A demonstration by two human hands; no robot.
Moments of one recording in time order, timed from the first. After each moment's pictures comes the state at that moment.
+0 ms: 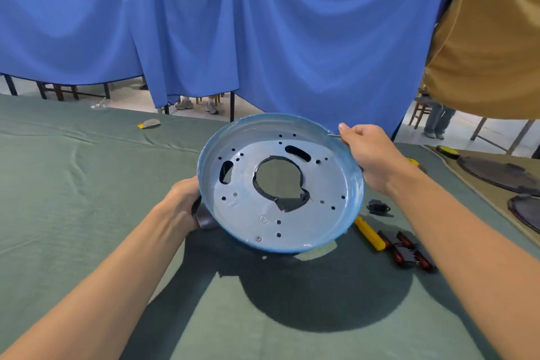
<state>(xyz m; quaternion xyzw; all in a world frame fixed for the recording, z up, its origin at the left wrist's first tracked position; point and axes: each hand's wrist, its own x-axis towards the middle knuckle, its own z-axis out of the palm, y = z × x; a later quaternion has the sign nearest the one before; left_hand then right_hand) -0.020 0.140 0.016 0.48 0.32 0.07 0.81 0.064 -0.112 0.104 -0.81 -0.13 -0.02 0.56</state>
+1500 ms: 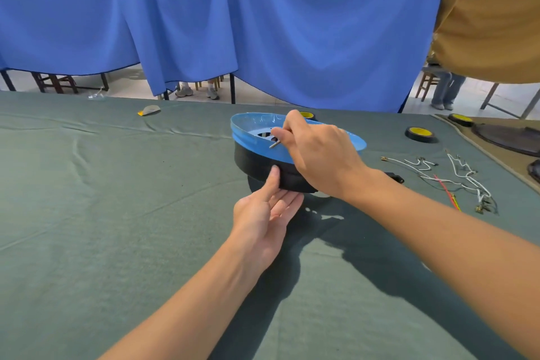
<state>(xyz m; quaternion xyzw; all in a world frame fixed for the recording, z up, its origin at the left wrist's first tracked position) -0.044 0.035 -0.008 0.29 0.15 0.08 0.94 0.021 -0.058 0.060 -0.80 -0.43 -0.38 0.18</state>
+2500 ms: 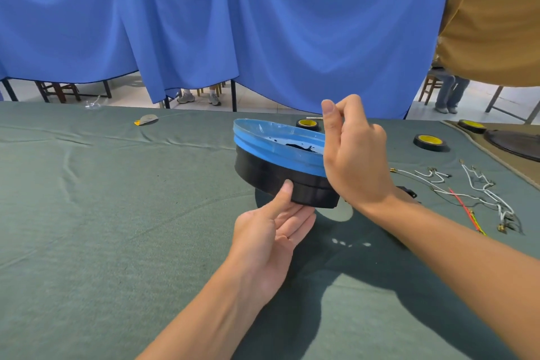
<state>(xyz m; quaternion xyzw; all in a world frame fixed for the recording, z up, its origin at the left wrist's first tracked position) -0.048 0.034 0.000 0.35 0.13 0.04 0.93 0.032 -0.066 0.067 -0.75 -0.32 -0.42 0.40</state>
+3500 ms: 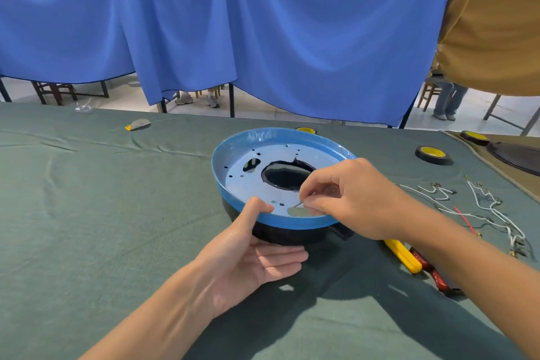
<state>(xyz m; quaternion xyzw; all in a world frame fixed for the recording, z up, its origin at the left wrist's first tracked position) -0.030 0.074 0.001 0.42 0.22 -0.15 0.87 0.048 -0.097 0.069 -0.87 -0.40 -0.01 0.28</state>
